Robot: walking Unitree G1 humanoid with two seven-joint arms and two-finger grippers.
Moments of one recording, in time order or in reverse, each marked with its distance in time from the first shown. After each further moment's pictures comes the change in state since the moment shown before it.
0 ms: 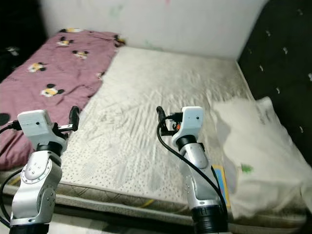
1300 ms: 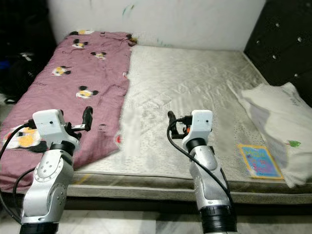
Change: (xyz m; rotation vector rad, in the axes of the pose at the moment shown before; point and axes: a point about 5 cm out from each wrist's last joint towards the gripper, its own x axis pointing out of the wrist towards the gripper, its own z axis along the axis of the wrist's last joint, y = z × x) left arm -0.001 -0.010 -0.004 -0.017 0.027 -0.039; right arm -0.002 -0.011 -0.012 -0.005 0.054 -0.037
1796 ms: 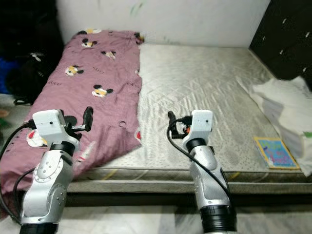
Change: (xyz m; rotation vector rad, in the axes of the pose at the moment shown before) left arm -0.002 -0.002 0.002 -0.020 -0.019 -0.047; right arm 0.001 0.001 0.000 0.000 0.002 0.002
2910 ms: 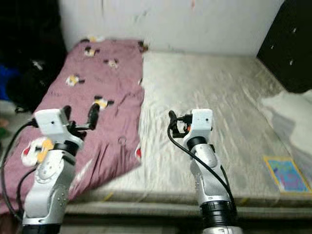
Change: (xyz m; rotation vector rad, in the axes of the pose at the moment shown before) left arm 0.002 -0.011 0.006 -0.055 -0.042 -0.059; right arm 0.004 -0.007 0.000 -0.022 0.004 -0.016
